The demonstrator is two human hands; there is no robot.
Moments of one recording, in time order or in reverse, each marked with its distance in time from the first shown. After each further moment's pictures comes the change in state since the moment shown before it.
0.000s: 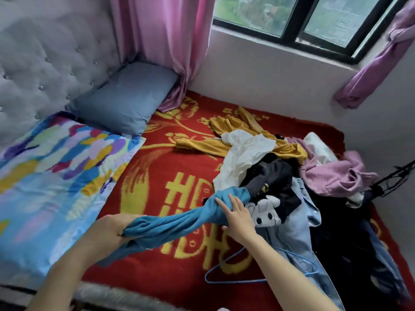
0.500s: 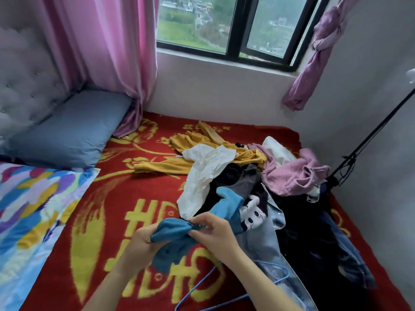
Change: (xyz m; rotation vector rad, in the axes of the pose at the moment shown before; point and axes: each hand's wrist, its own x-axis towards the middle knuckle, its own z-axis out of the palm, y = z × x) left_hand 0.112 0.124 0.101 -0.736 -0.006 0.153; right_hand -0.064 0.032 -0.083 1.069 0.377 -0.077
